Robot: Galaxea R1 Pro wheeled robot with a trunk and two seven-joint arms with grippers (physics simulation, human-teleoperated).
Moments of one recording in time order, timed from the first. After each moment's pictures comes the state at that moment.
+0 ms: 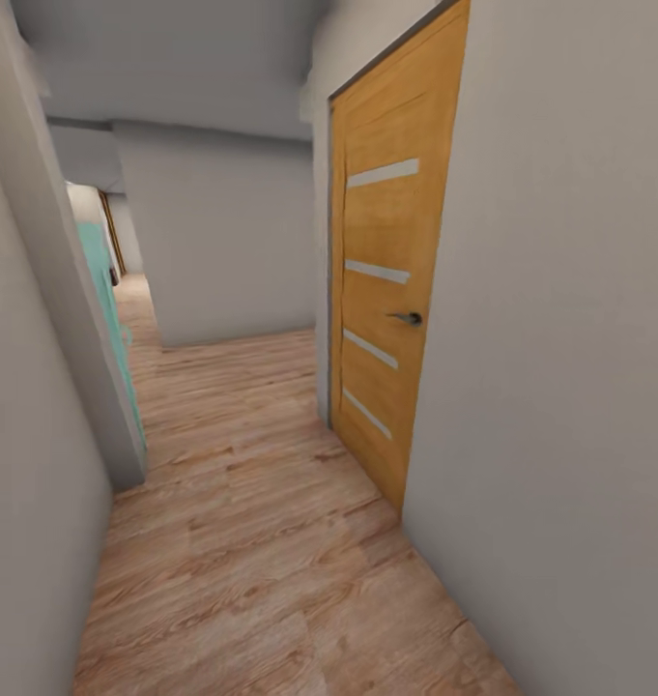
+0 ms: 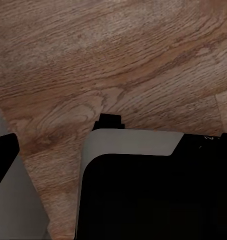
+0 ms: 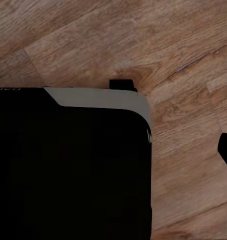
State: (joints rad) left arm -0.21 0.01 0.00 -0.01 0.10 -0.05 0.03; right arm -0.15 0.04 0.53 0.03 -0.52 -0.06 -0.07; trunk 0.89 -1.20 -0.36
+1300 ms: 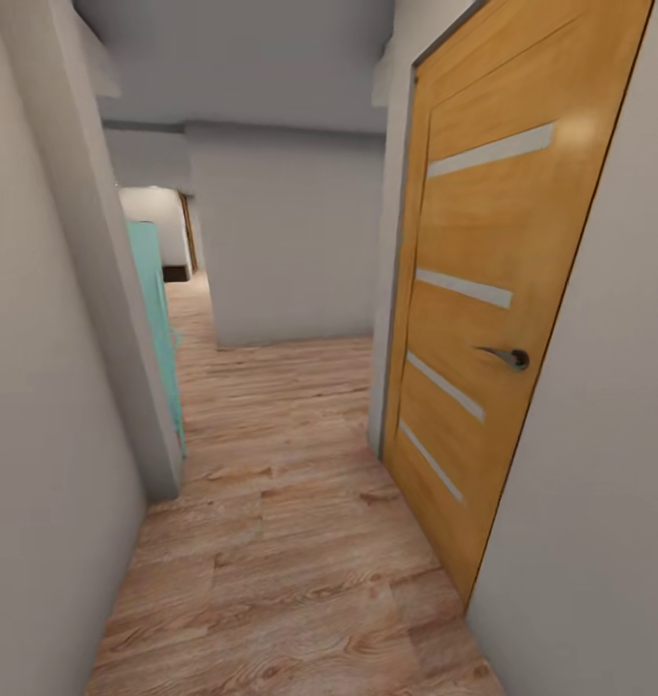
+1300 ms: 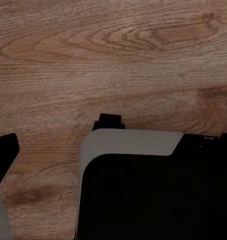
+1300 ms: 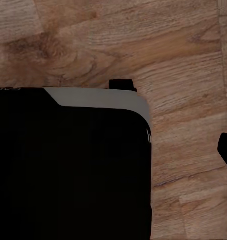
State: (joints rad) left arm -0.21 0.01 0.00 -0.01 0.10 -0.05 0.03; right arm -0.15 0.04 0.52 0.03 -0.52 -0.06 -0.07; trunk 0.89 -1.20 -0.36
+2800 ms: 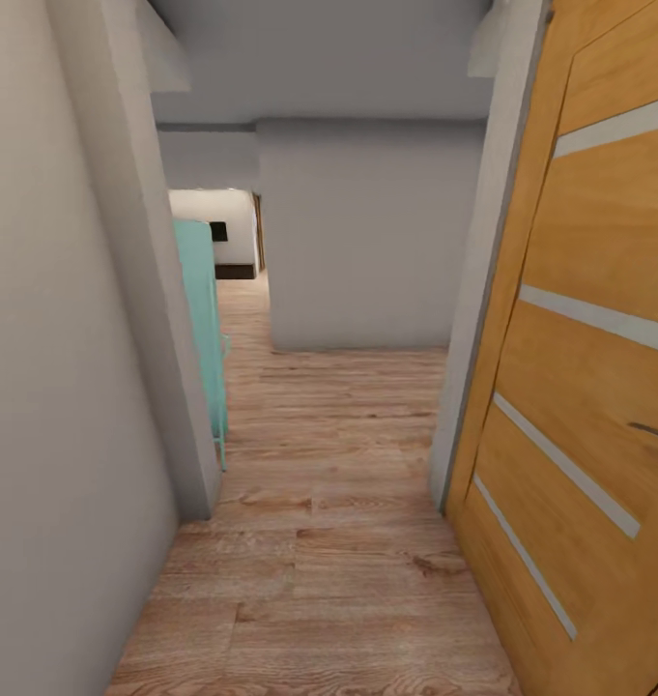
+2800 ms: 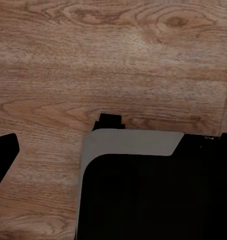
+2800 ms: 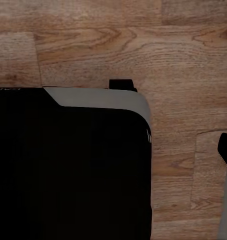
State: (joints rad) left arm -0.21 0.01 0.00 -0.01 0.10 -0.05 0.03; right arm -0.15 0.04 0.52 0.03 -0.52 -0.06 -0.07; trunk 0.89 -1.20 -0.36
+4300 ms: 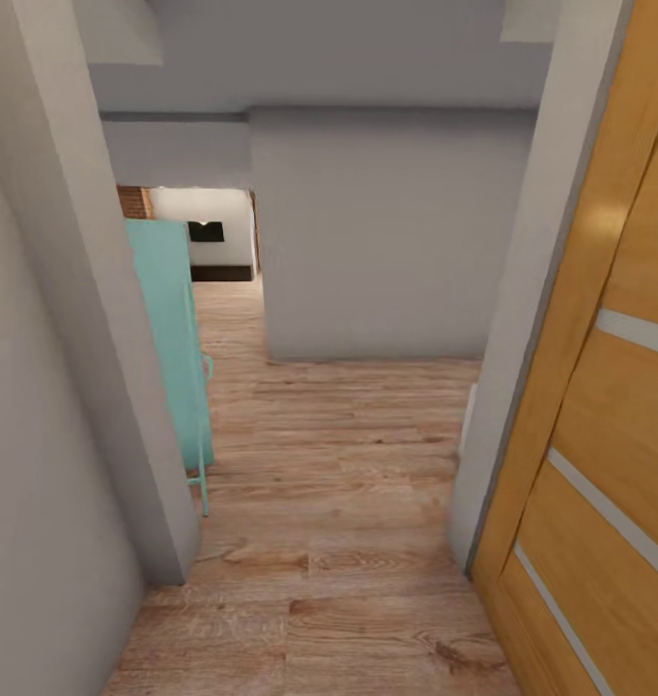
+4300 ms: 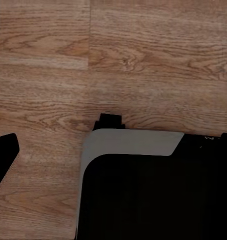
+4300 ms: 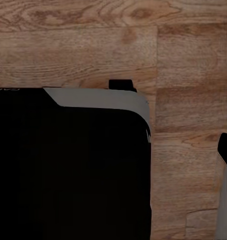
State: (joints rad) left arm -0.21 0.01 0.00 -0.01 0.10 -0.05 0.03; right arm -0.15 0.04 0.52 0.03 -0.52 -0.06 -0.07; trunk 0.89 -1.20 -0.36
